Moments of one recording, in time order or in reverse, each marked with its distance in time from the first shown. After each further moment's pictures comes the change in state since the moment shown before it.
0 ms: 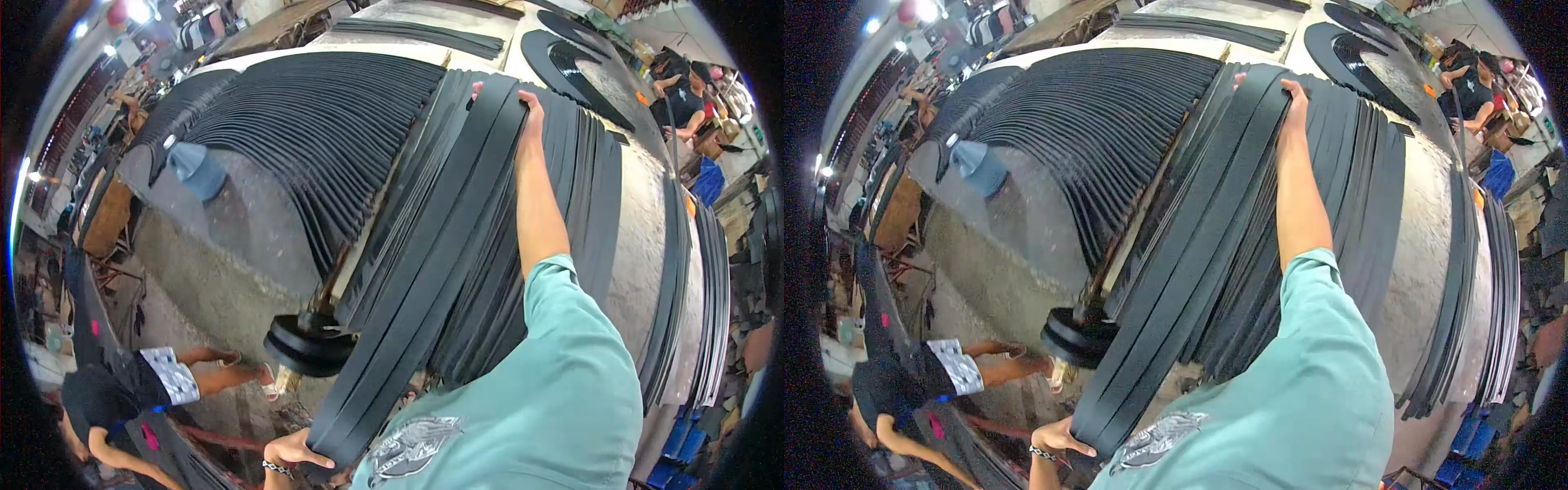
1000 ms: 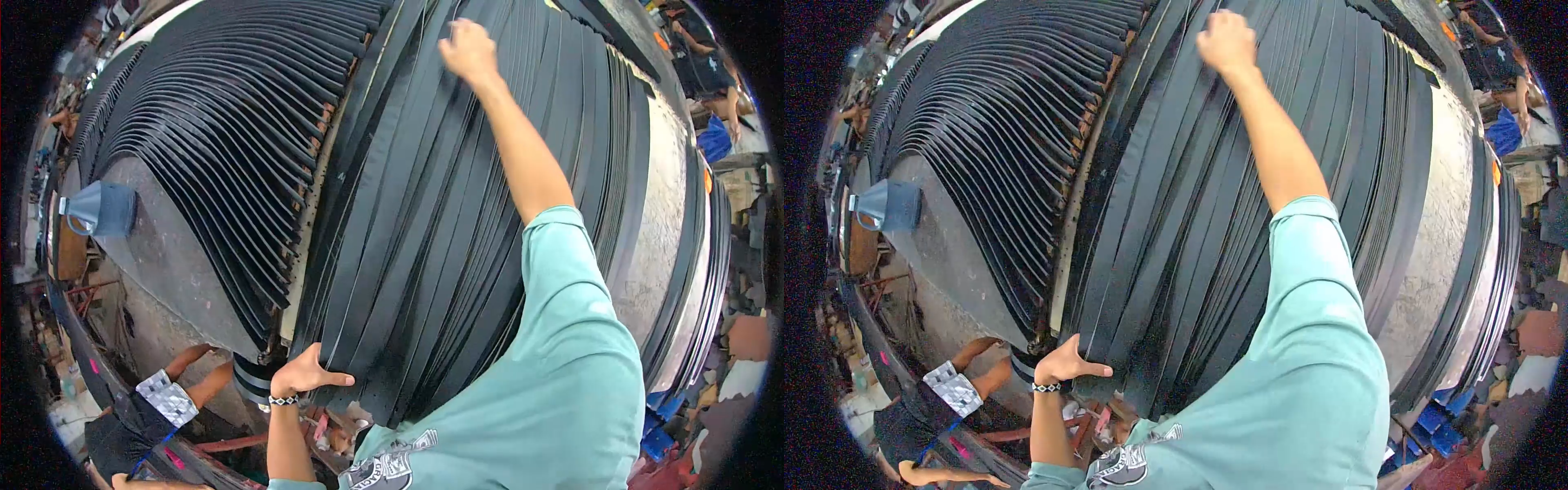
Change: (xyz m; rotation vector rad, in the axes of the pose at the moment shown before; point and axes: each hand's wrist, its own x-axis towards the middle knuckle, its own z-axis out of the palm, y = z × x) left_hand 0.284 0.211 -0.070 0.164 0.033 -0.080; right_hand 0.133 0.159 -0.240 -2.209 0.184 -0.226
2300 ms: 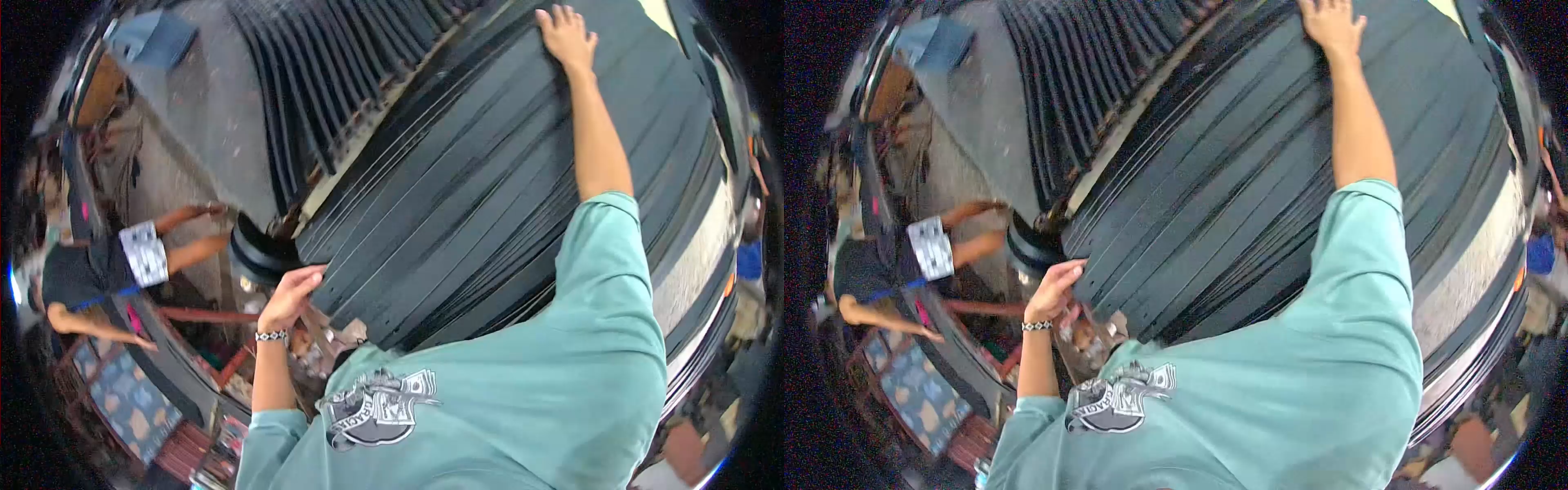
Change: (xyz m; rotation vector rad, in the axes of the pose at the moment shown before) left_hand -0.055 -0.143 0.048 -0.679 0.464 0.023; right_hand -0.054 -0.051 0.047 -0.123 -0.004 -0.182
